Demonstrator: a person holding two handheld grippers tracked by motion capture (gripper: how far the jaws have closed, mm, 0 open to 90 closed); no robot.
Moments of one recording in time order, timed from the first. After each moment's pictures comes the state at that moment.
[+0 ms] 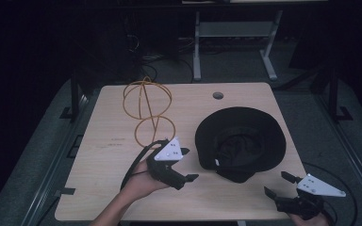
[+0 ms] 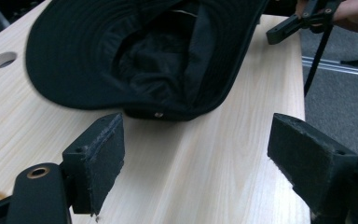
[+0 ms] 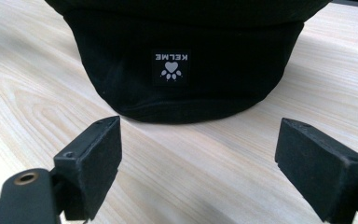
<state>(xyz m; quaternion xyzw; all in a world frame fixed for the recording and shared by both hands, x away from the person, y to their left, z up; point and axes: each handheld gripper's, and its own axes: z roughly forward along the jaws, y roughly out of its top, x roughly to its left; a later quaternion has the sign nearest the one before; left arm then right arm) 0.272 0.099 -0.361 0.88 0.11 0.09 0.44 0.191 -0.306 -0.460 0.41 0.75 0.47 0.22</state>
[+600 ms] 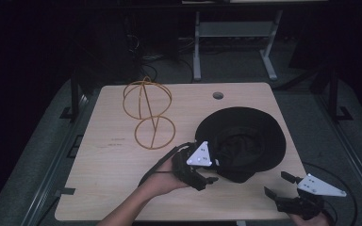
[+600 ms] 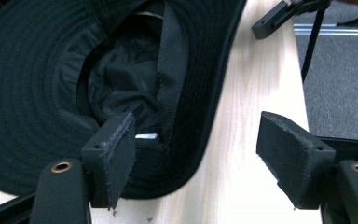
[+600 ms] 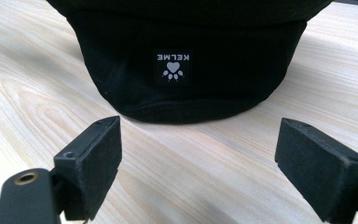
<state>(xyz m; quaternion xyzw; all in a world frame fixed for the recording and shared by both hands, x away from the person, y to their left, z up) 0.275 0.038 -0.368 0.92 0.05 0.09 0.39 0.192 -0.307 -0.461 0.41 0.75 0.47 0.22</state>
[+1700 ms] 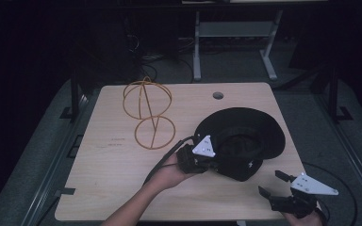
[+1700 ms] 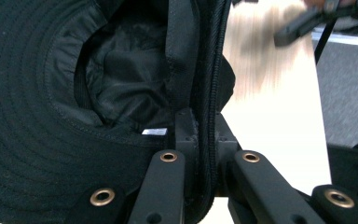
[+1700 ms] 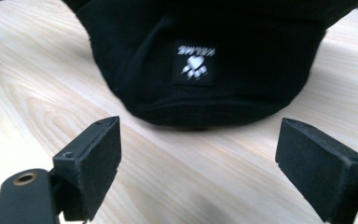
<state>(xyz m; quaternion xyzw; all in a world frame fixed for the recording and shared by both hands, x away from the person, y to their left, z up) 0.298 0.032 -0.374 0.91 0.09 0.05 0.40 0.197 -0.292 -0.464 0.40 0.75 0.48 0.21</state>
